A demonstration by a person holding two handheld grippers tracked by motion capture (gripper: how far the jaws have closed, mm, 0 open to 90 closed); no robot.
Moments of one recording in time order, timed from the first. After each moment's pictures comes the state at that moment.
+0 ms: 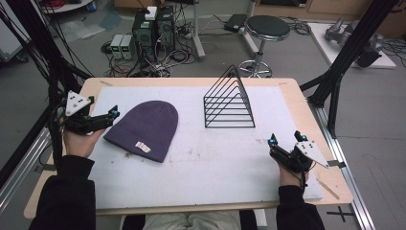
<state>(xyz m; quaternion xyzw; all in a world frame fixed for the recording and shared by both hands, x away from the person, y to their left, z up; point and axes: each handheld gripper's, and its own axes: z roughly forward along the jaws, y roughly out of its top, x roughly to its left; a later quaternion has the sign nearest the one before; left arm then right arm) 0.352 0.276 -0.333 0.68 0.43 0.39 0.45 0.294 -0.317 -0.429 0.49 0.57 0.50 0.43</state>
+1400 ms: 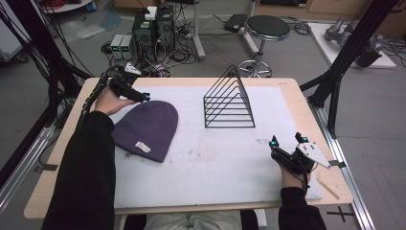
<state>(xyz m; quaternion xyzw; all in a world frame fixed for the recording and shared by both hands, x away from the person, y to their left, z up) 0.500 0.217 -0.337 0.85 0.36 0.25 0.31 0.290 -0.322 -0.431 0.49 0.57 0.49 0.43</state>
